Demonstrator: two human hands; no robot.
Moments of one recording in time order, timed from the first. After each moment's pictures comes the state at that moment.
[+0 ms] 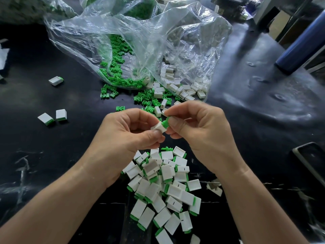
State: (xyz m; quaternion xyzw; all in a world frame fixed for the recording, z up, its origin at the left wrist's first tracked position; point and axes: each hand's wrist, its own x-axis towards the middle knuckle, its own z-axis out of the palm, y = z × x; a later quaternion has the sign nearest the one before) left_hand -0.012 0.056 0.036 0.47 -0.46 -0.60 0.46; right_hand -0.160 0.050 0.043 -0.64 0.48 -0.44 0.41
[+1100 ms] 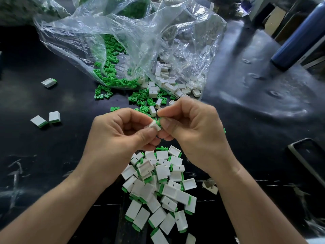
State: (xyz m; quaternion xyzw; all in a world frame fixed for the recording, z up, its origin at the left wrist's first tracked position) left_hand -0.018 0.060 0.035 0.45 -0.51 -0.54 0.50; right_hand -0.159 0.050 0.042 -0.65 0.45 -0.46 0.41
